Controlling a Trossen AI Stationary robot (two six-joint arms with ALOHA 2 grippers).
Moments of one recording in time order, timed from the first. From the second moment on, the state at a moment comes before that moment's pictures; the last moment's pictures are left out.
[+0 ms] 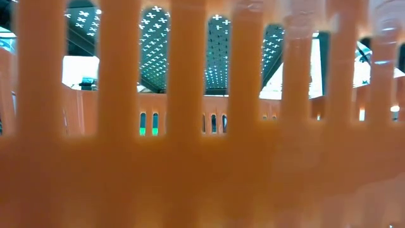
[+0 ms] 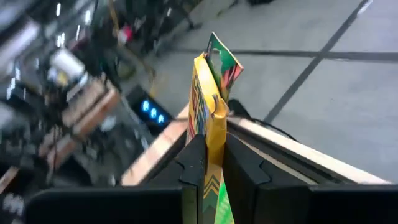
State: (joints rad) left arm 0.19 0.20 0.48 -0.62 -0.24 0.00; right arm -0.45 2.24 1.85 0.19 -0.04 0.70
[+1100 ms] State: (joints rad) left arm 0.19 0.20 0.48 -0.62 -0.24 0.00; right arm -0.30 2.25 1.72 0.23 0.60 1.46
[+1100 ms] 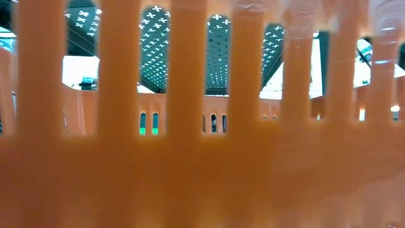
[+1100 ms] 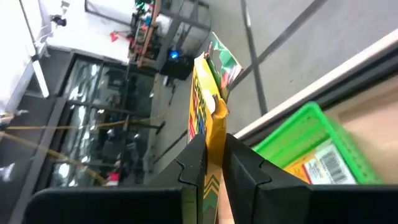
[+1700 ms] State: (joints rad) left arm 0.19 0.20 0.48 -0.62 -0.24 0.00; right arm -0.28 2.54 2.34 -0.34 0.68 1.73
